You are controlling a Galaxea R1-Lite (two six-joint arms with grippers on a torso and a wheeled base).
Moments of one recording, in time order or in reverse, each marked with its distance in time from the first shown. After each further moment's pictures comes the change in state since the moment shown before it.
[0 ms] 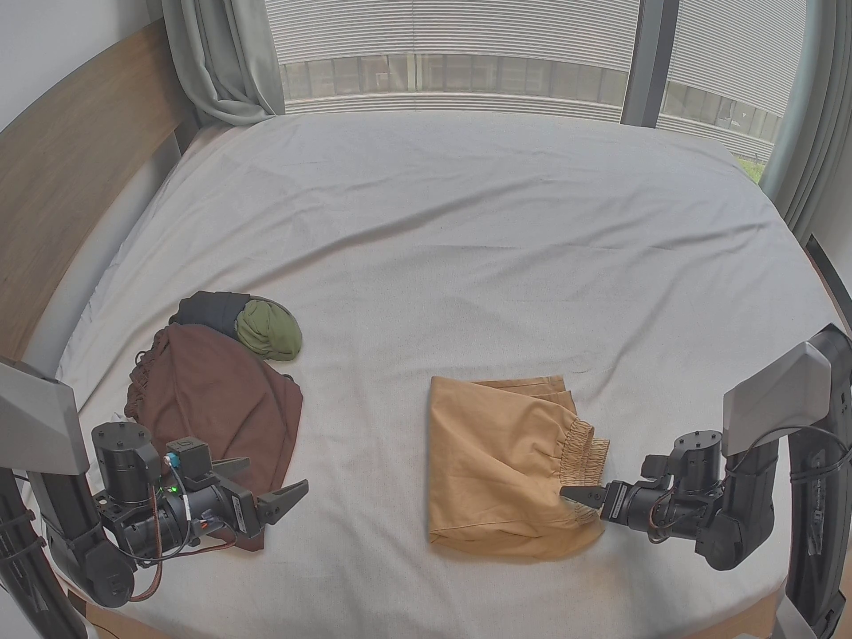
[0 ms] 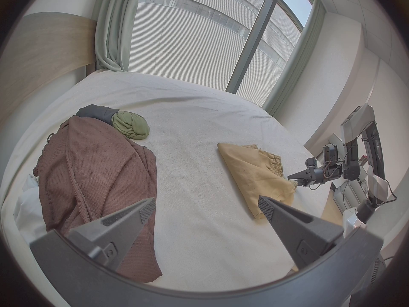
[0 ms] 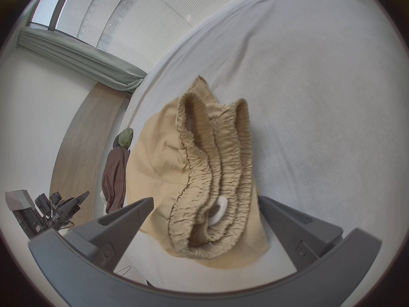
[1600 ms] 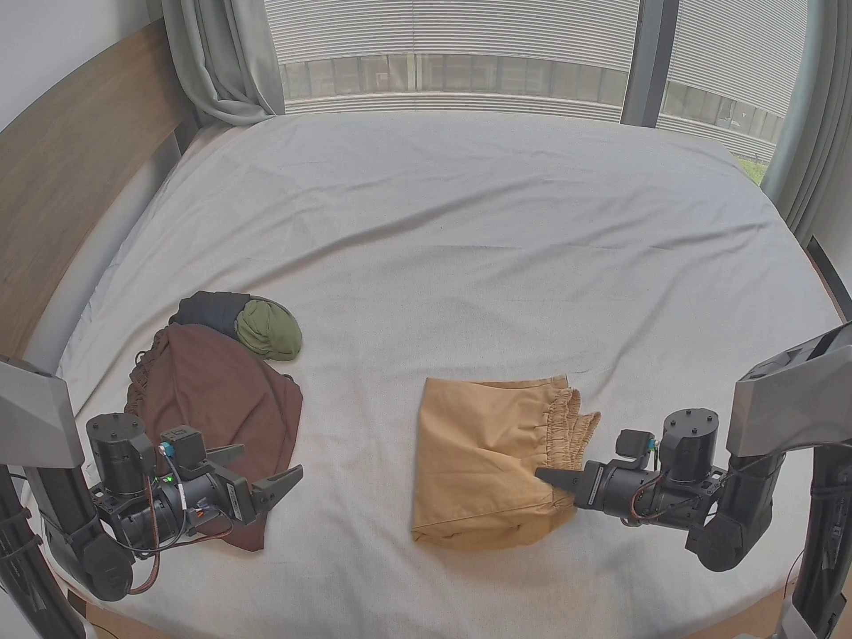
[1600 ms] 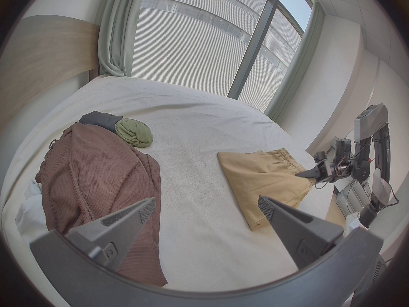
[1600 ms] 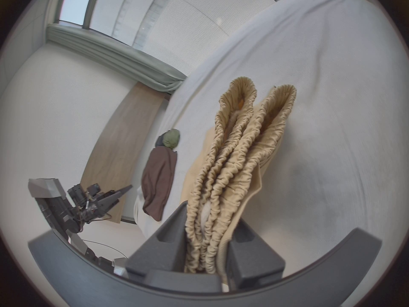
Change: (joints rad) left arm 0.024 -0.012 -0.028 -0.001 -0.001 -0.004; right arm 0.158 -0.156 -0.055 0.000 0.043 0.054
